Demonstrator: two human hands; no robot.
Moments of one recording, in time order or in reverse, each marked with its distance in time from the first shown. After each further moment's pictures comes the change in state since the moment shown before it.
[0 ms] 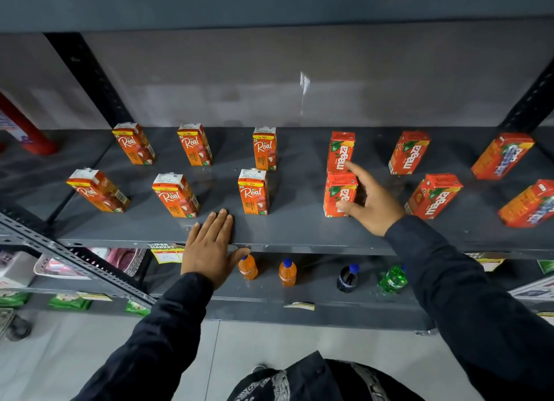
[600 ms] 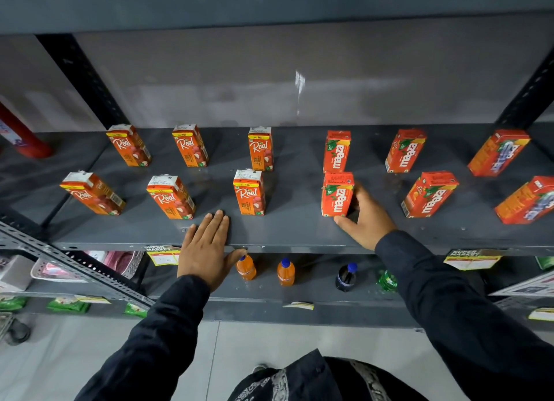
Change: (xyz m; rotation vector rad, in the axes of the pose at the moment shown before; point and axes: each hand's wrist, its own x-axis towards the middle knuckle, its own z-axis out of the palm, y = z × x) left_hand -0.001 0.000 0.001 0.001 0.005 0.011; right_hand -0.011 0.025 0.016 -0.184 0.064 0.065
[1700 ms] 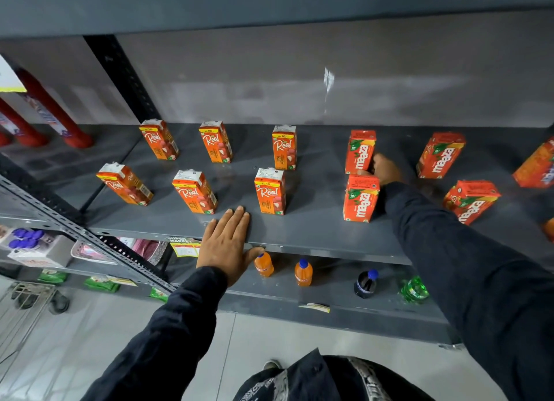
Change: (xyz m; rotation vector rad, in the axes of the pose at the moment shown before) left_hand 0.002 0.001 -0.003 0.031 -0.047 -0.013; right_hand 0.126 0.011 -0.006 -0.118 0.058 0.205
